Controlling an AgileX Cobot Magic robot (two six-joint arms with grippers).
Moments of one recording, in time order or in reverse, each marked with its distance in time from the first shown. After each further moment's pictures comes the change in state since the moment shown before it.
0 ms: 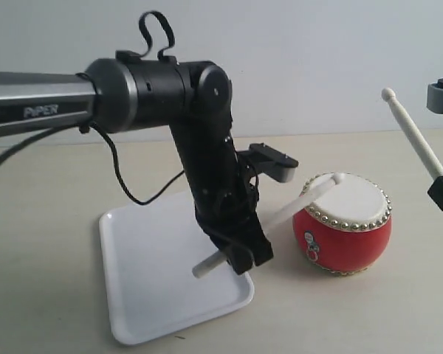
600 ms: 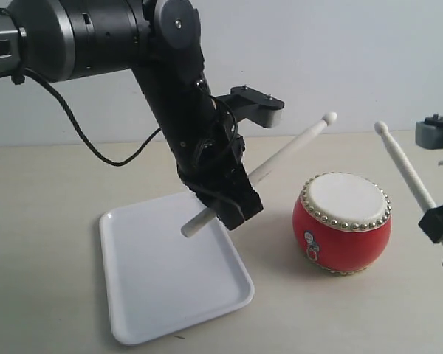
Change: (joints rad) left arm 0.021 -0.133 0.000 0.028 0.000 -0.042; right arm 0.000 0.014 0.087 0.072 -0.004 -0.022
